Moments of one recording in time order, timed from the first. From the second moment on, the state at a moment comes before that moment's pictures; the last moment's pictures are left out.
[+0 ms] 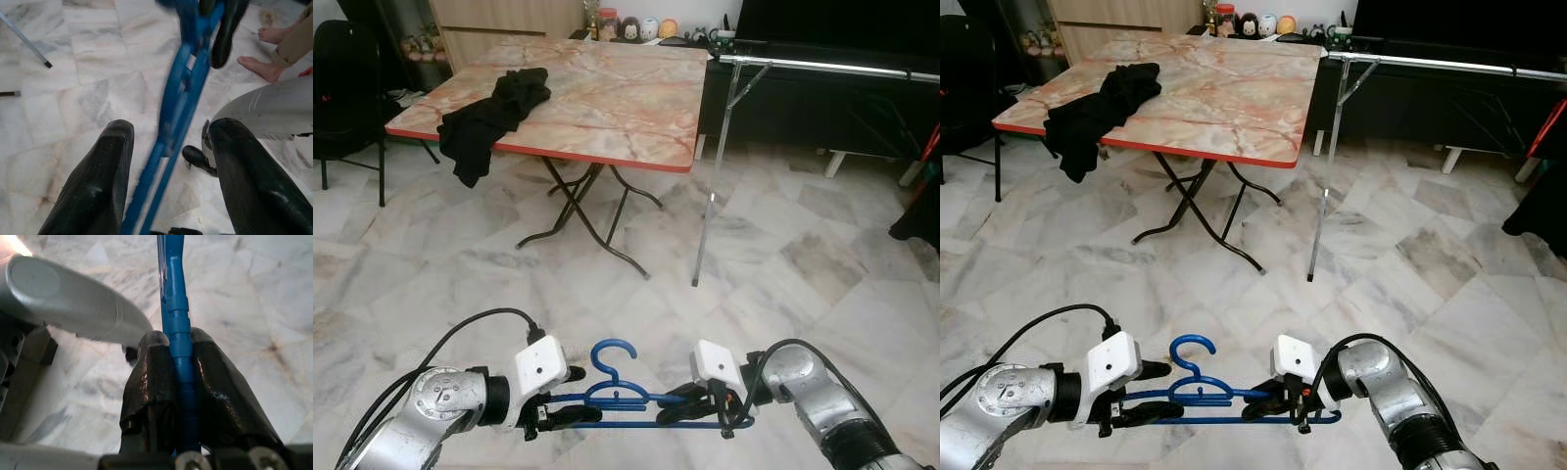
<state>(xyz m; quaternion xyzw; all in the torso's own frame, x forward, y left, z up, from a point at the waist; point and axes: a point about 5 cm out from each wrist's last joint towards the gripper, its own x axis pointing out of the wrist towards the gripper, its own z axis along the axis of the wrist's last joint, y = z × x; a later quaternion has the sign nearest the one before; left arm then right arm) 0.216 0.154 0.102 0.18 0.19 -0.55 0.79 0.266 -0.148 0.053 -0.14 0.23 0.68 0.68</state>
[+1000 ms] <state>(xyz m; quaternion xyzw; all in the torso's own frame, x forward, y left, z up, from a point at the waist) 0.217 0.154 0.103 0.18 0.19 -0.55 0.80 0.258 -0.148 0.052 -0.11 0.23 0.68 0.69</state>
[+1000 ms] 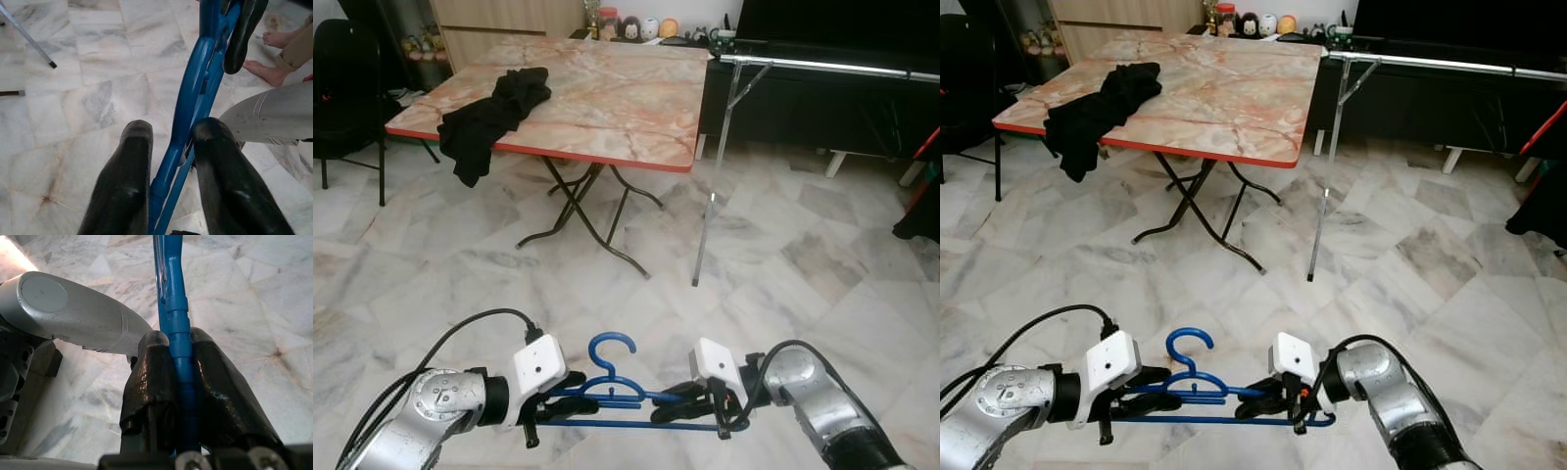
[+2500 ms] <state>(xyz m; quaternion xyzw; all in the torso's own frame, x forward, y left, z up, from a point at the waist) 0.207 0.172 0.089 0.22 0.22 -0.58 0.75 0.260 -0.148 0.044 -0.10 0.24 0.66 0.70</state>
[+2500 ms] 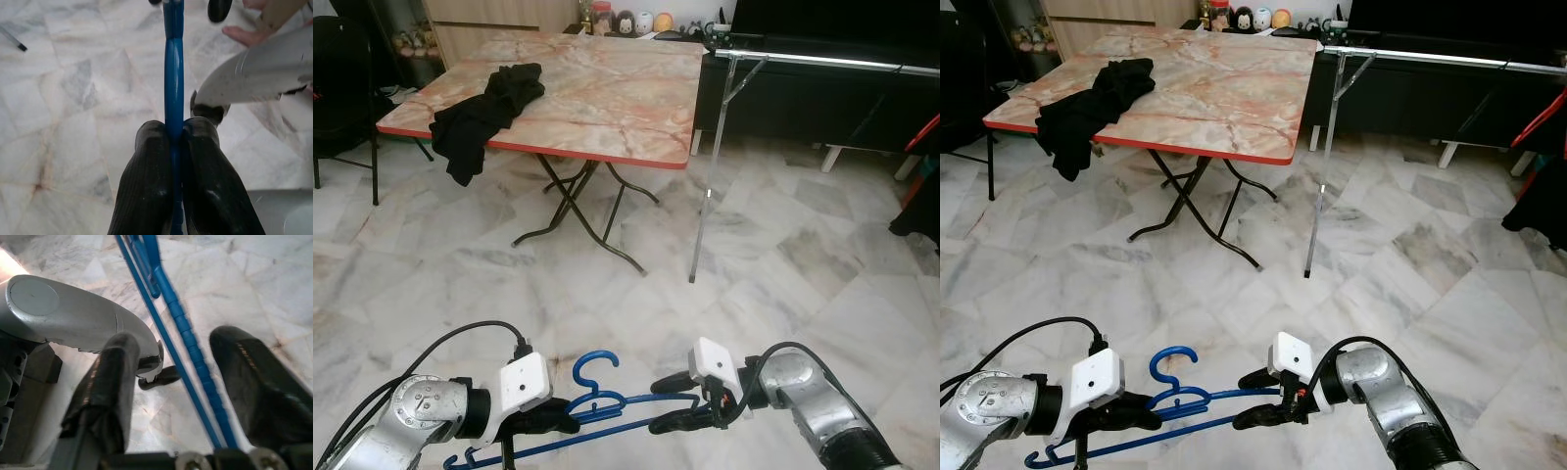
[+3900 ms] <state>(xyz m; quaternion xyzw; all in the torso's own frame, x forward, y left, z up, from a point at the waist) 0.129 0.240 -0.092 0.00 0.49 0.05 0.87 0.164 -0.198 -0.092 0.07 0.49 -0.07 0.87</state>
